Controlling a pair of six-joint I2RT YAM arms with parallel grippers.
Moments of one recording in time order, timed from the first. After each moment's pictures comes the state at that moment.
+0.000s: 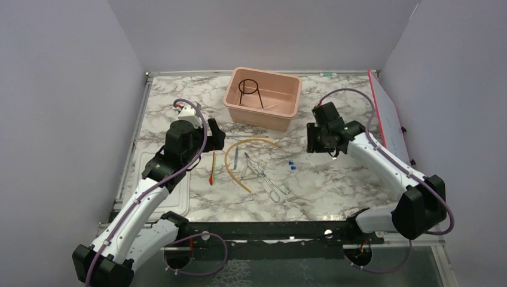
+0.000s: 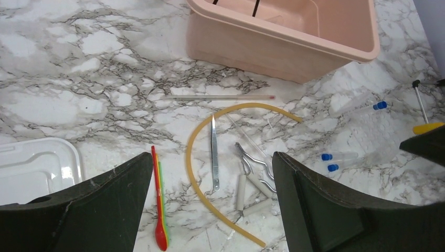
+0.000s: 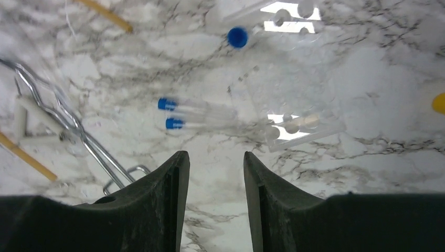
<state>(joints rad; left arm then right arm) -0.43 0.85 0.80 -0.34 -0.11 -0.39 0.44 1.37 1.11 -0.76 0.14 0.37</state>
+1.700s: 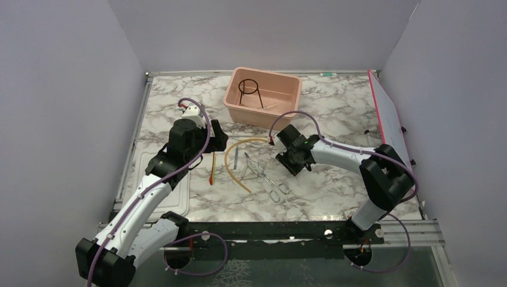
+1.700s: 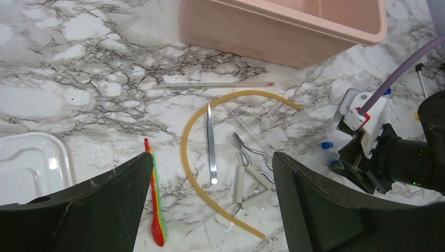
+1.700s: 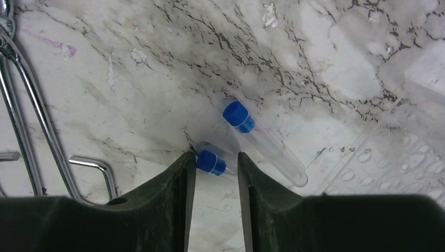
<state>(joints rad) -0.42 0.89 0.79 -0.34 -0.05 -0.39 0.71 1.64 0.96 -0.52 0.08 -0.15</state>
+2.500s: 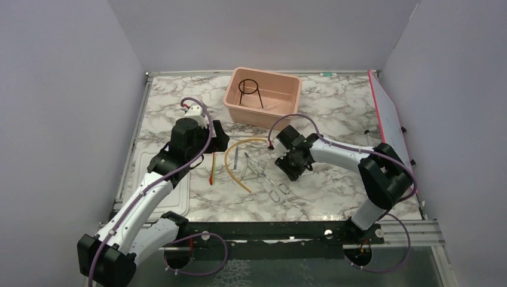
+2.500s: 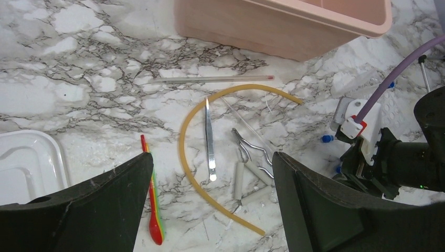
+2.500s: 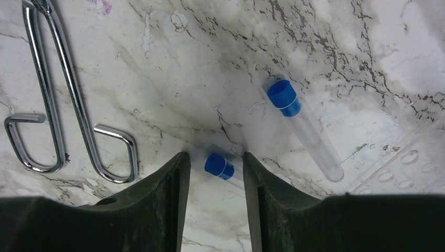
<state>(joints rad) -0.42 0.92 0.79 -0.34 -0.03 -0.39 0.71 1.67 0.98 -0.62 -0.02 -0.17</state>
